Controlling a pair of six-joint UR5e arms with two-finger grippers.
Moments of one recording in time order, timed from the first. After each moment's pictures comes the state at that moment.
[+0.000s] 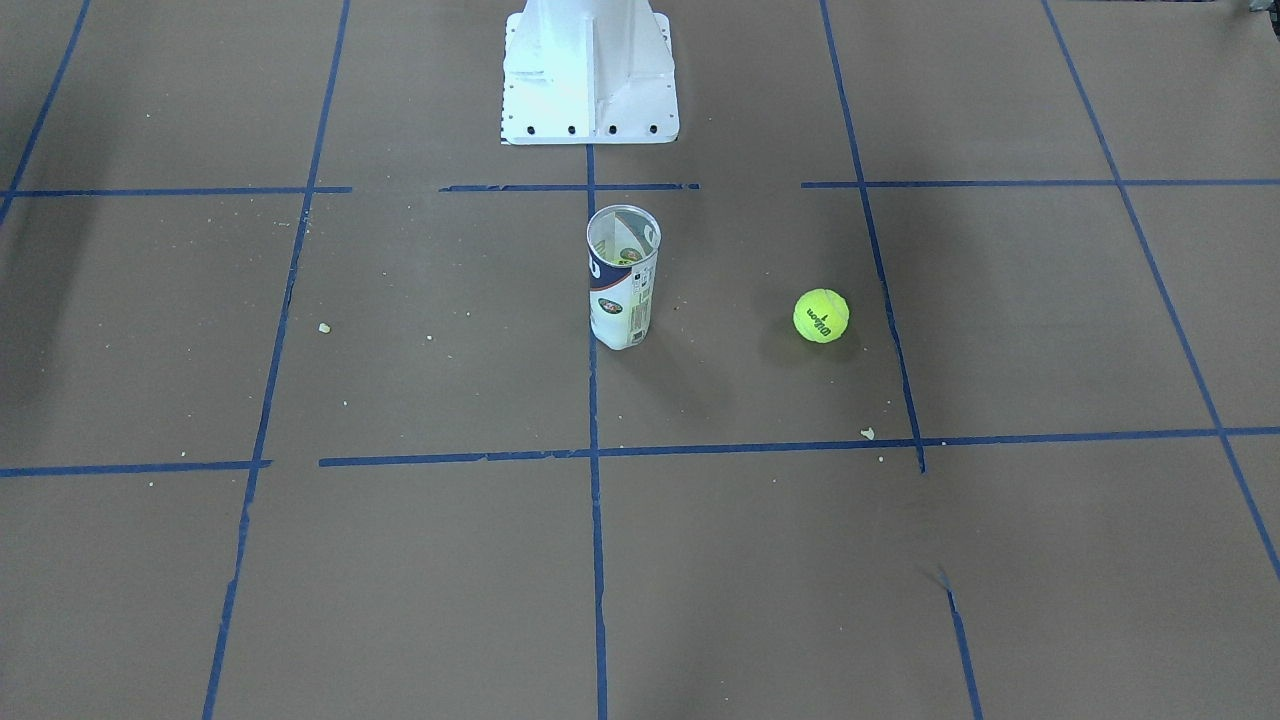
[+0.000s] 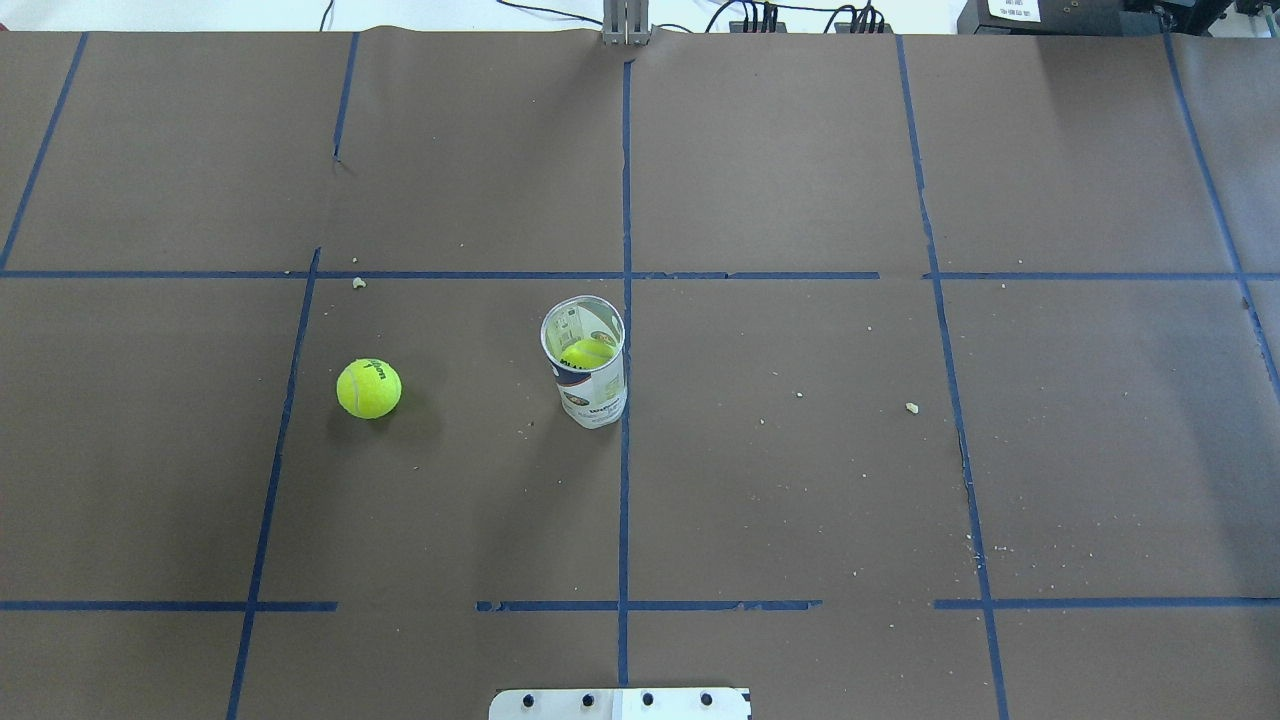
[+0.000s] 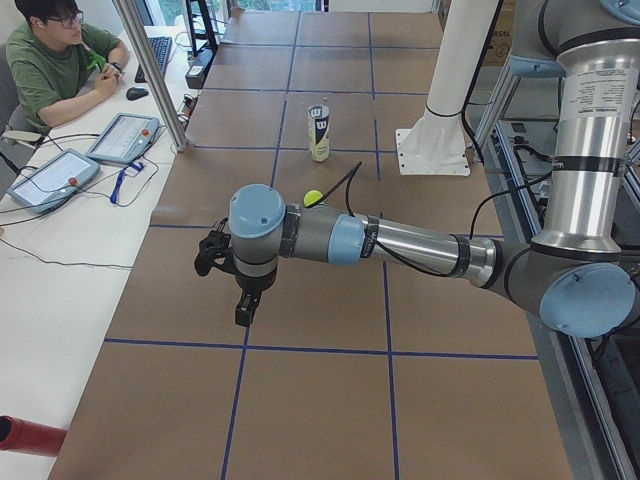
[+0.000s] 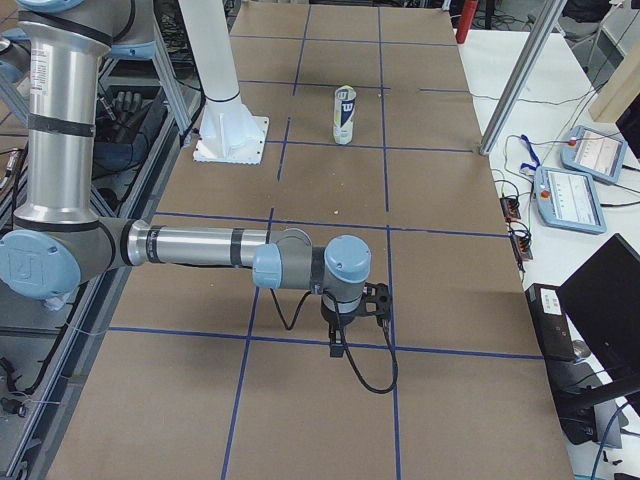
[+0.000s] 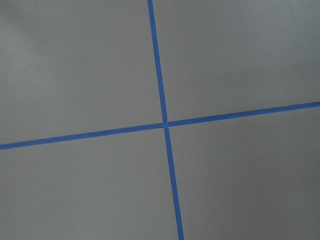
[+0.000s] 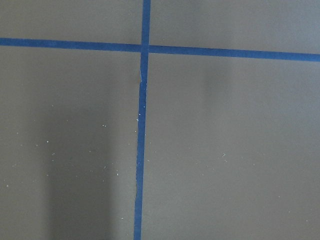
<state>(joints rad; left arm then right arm) -1.66 -1.61 -1.75 -1.54 -2.38 0.14 1.54 -1.71 1.70 -1.58 2.29 -0.01</state>
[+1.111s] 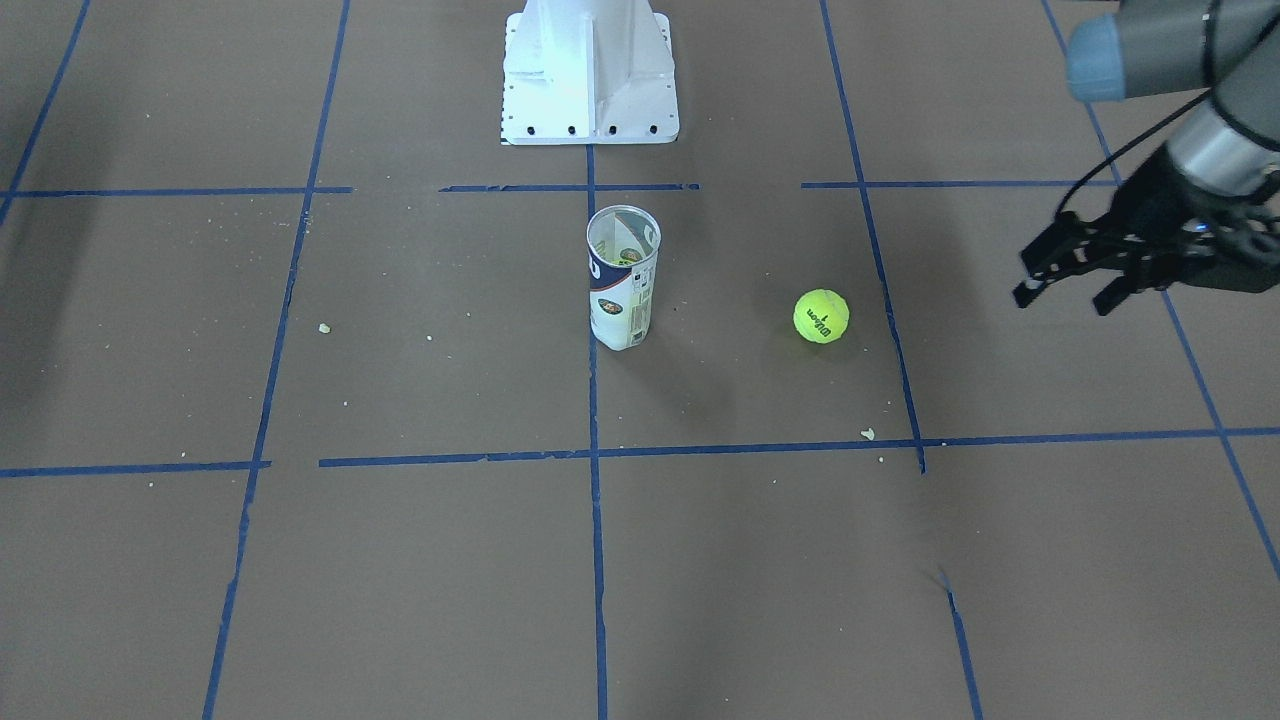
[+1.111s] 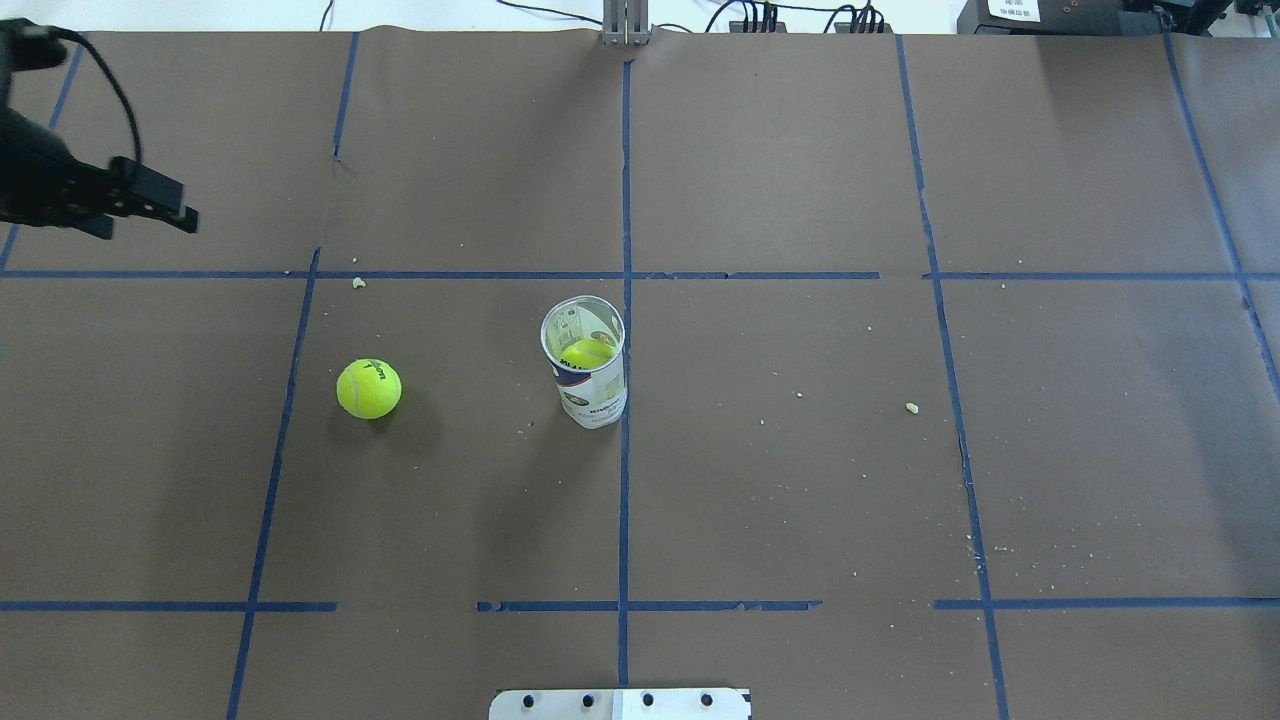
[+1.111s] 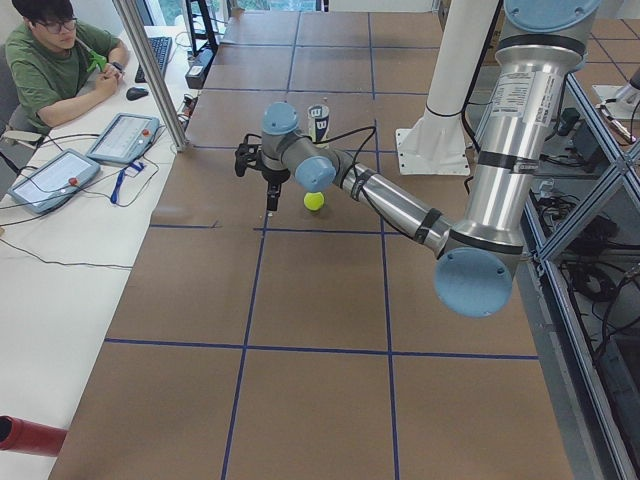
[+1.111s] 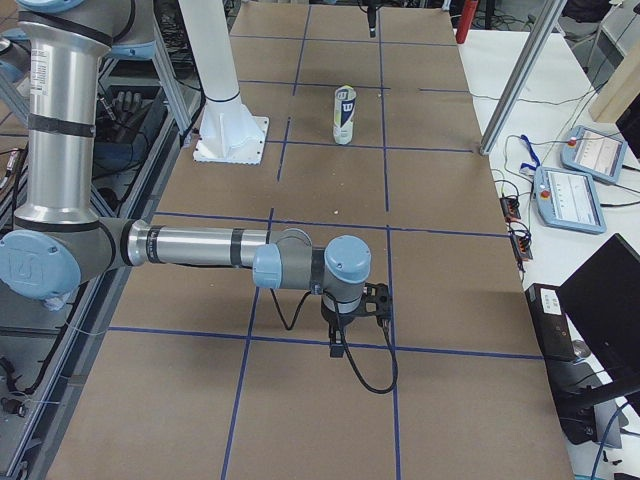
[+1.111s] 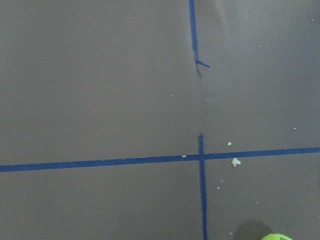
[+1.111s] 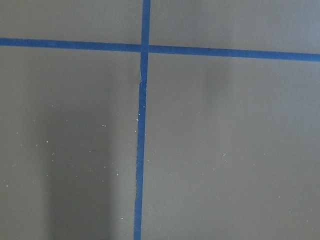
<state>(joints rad) -1.01 -1.78 -1.92 -1.82 -2.20 -0.93 1.54 -1.71 1.70 -1.58 2.29 -0.01</state>
